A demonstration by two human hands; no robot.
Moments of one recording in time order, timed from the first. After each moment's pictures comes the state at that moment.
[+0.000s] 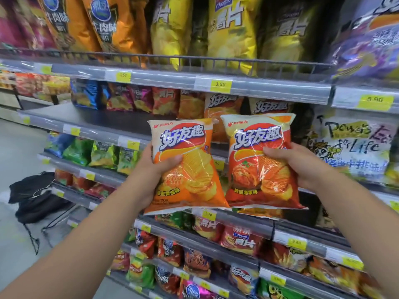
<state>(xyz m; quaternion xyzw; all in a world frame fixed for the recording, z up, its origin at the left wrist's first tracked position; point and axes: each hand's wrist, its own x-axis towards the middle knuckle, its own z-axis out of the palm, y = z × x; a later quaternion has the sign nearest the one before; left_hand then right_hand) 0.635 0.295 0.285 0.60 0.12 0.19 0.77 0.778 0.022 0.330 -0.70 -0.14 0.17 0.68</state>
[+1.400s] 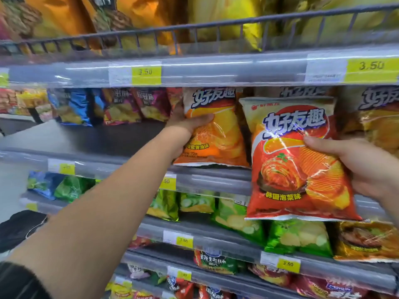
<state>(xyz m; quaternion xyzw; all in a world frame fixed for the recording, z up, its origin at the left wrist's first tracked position) 0.867 0.514 0.317 0.69 0.07 0.18 0.70 0.830 0.213 0.332 -0.70 -0.04 0.12 0.70</state>
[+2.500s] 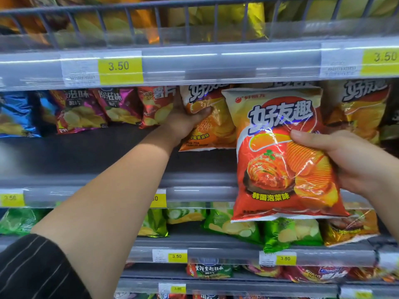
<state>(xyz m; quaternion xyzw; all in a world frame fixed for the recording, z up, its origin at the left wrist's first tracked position) 0.961 0.526 0.305 0.84 -0.01 0.13 0.53 0.828 0.244 0.332 -0.69 -0.01 0.08 0.72</state>
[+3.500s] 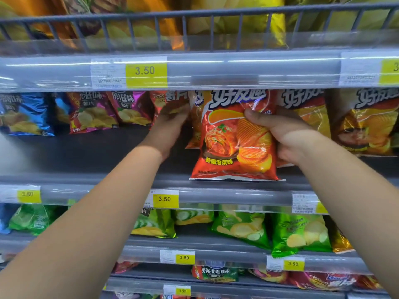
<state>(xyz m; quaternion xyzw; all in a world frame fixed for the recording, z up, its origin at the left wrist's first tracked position) 0.899 0.553 0.312 0.72 -0.01 0.18 0.67 0.884 0.330 0.342 -0.67 -0.04 0.02 0.74</state>
